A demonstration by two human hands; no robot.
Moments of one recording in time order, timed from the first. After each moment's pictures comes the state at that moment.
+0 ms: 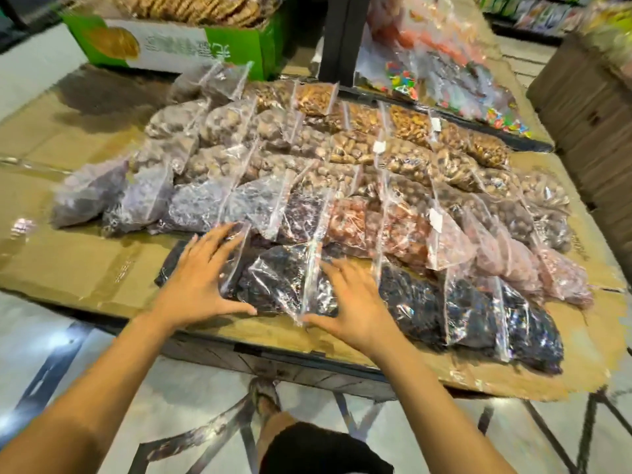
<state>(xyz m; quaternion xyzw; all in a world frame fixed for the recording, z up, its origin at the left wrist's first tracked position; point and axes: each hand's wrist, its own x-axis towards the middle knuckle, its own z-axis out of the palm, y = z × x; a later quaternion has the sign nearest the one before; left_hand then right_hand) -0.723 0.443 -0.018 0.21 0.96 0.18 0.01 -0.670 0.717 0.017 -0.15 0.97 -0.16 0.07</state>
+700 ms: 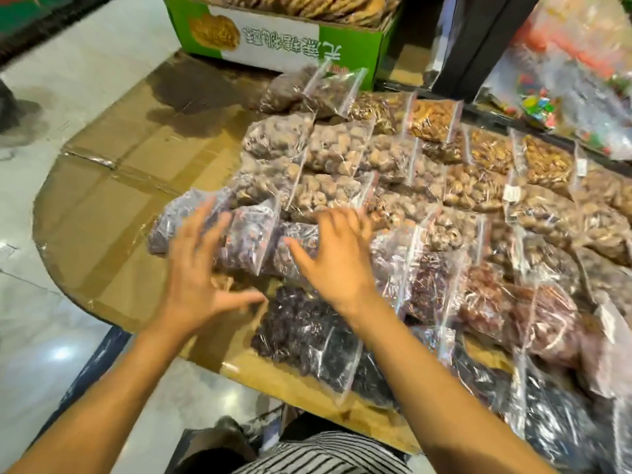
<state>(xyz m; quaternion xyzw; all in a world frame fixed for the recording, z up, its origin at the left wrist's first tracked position) -0.797 0.298 -0.004 0.14 0.92 0.28 -0.25 -0.848 0.503 0.032 -0.14 0.97 -0.20 -0.06</state>
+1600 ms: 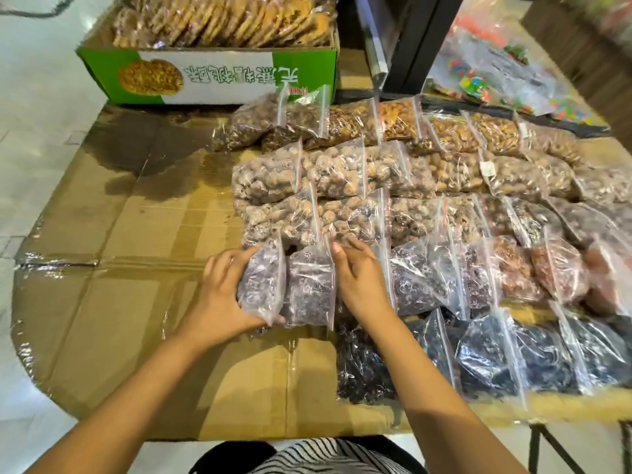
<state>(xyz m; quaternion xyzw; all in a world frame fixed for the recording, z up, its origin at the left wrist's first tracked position) -0.903 0.202 -0.032 0.23 0.91 0.35 0.01 -0.869 0.431 0.013 0.13 0.90 -0.42 -0.03</state>
